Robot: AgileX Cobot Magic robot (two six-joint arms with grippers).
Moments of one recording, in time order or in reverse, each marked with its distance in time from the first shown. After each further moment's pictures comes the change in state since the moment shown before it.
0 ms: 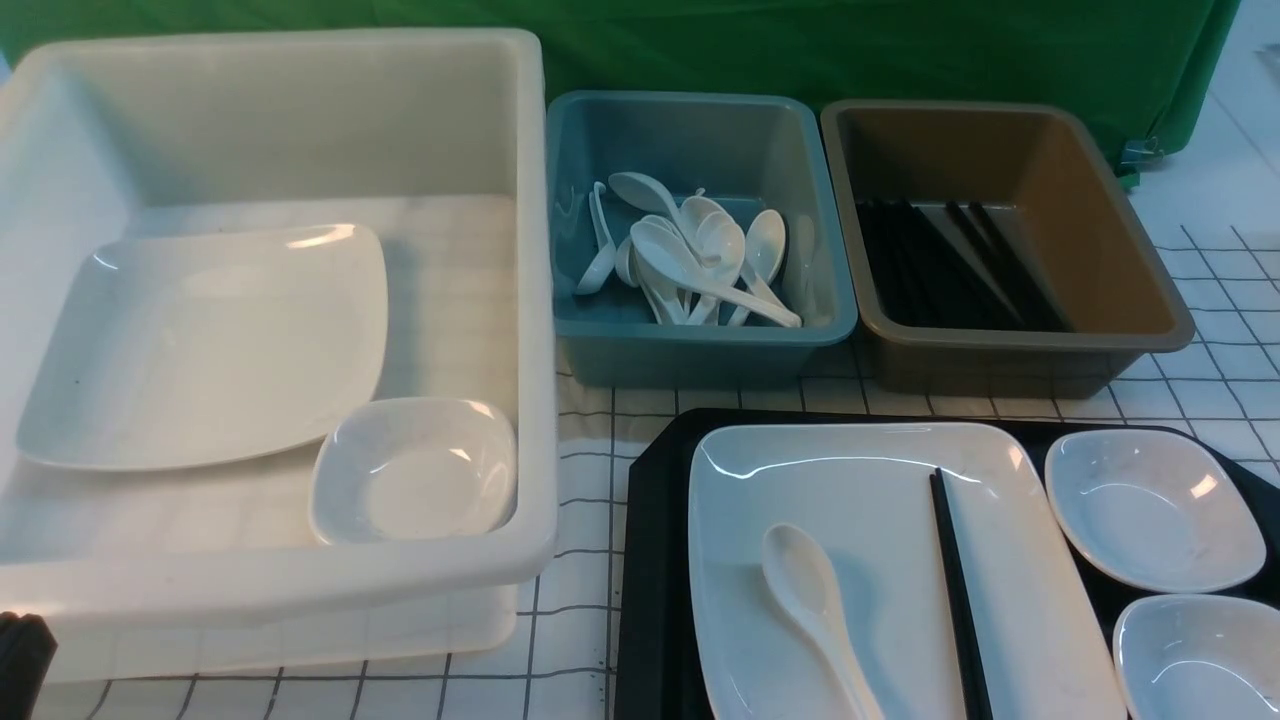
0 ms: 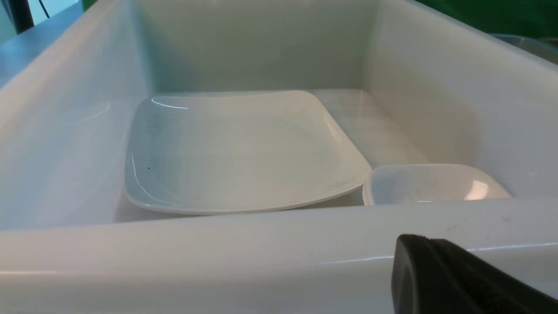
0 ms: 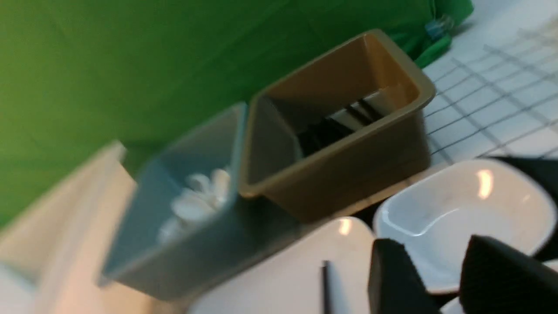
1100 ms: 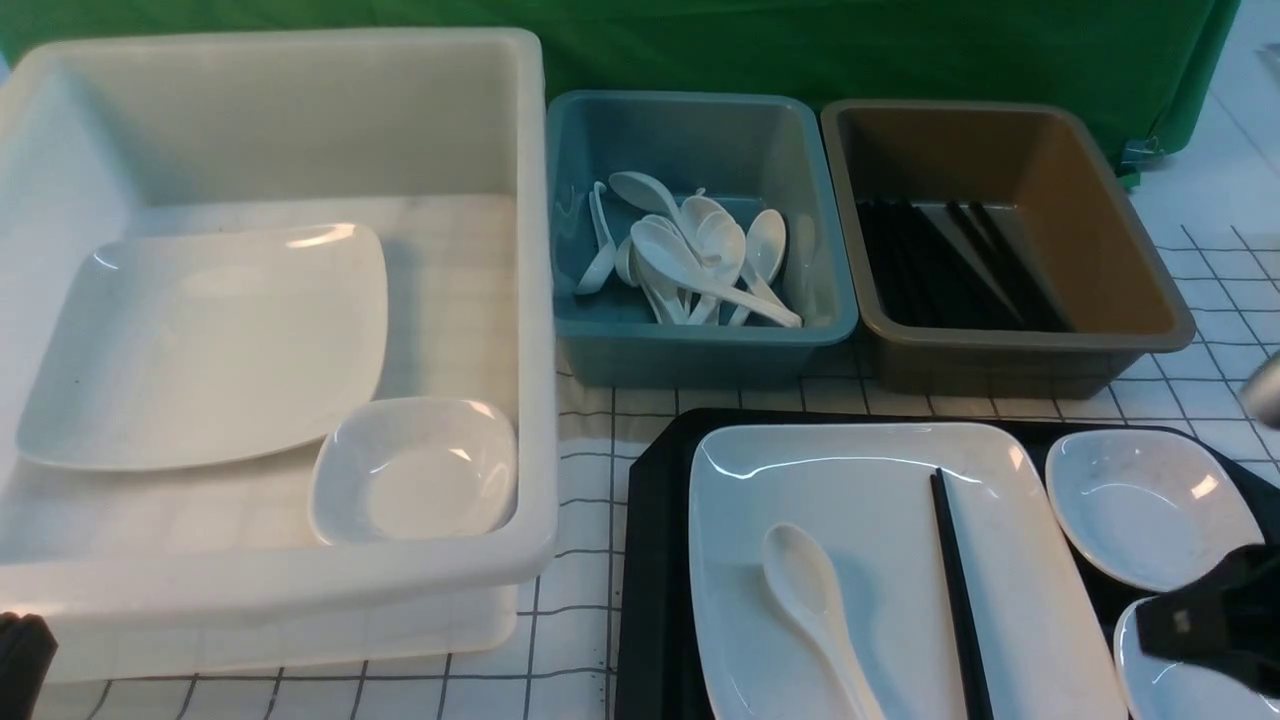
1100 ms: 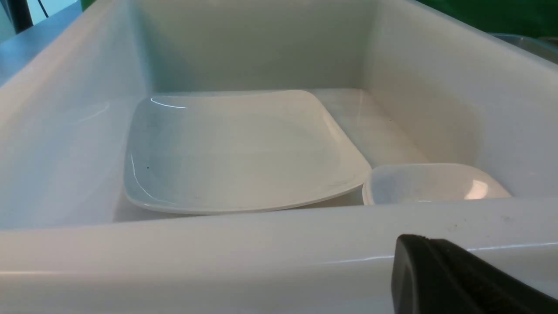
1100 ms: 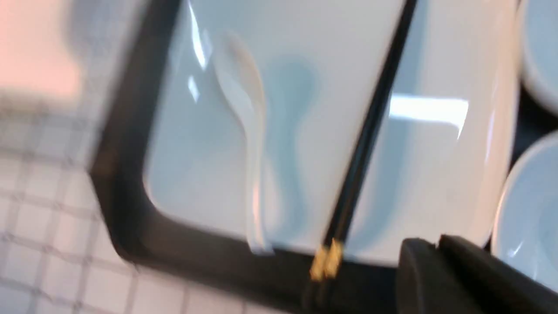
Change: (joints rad) right arm 0.106 1.026 -0.680 0.137 0.744 -0.624; left arm 0.000 0.000 0.000 0.000 0.000 0.000
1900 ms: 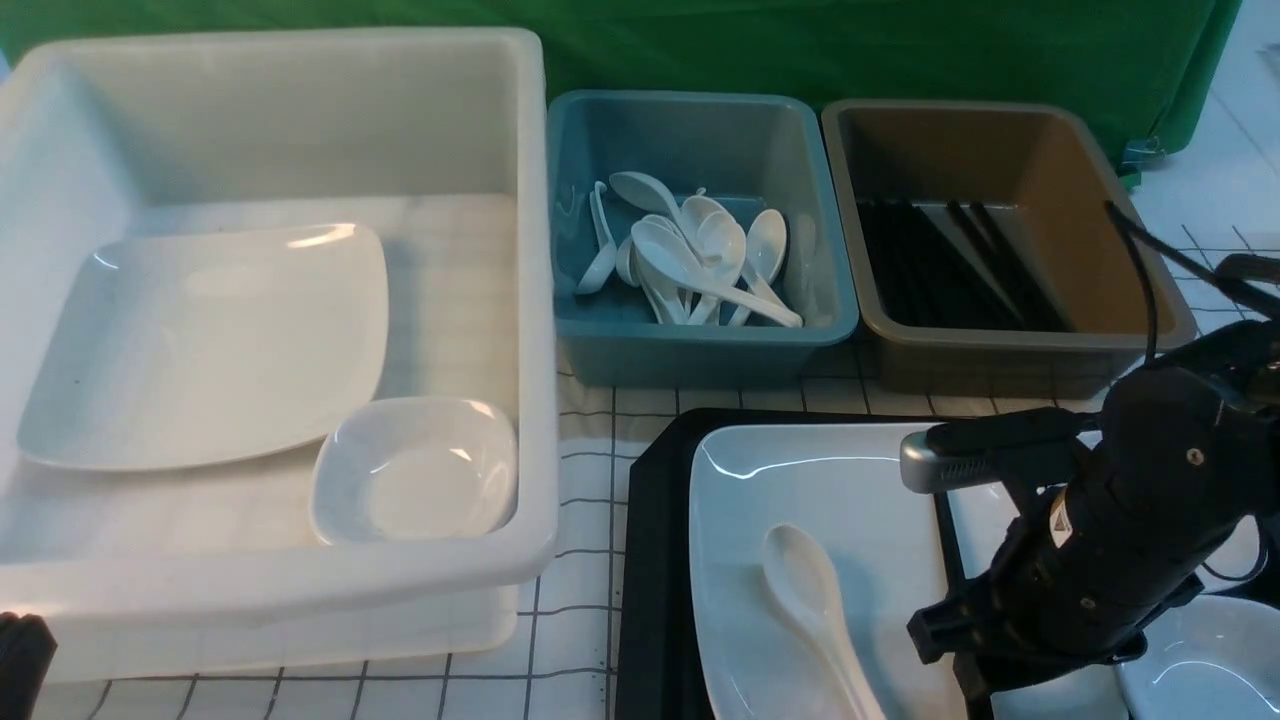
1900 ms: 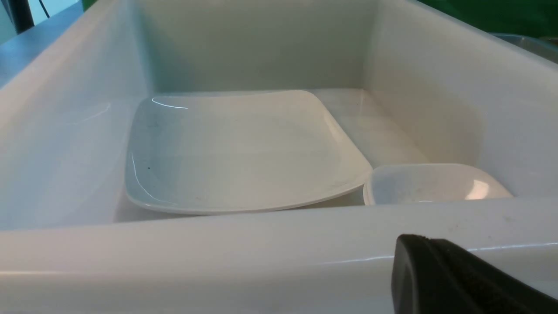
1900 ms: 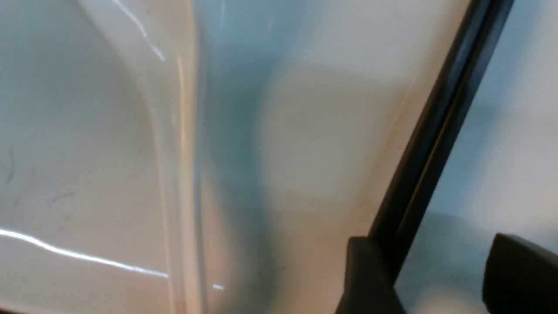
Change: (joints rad) right arm 0.351 0.566 -0.201 -0.382 -0.063 0.428; left arm 0.000 0.000 0.000 0.000 0.000 0.000
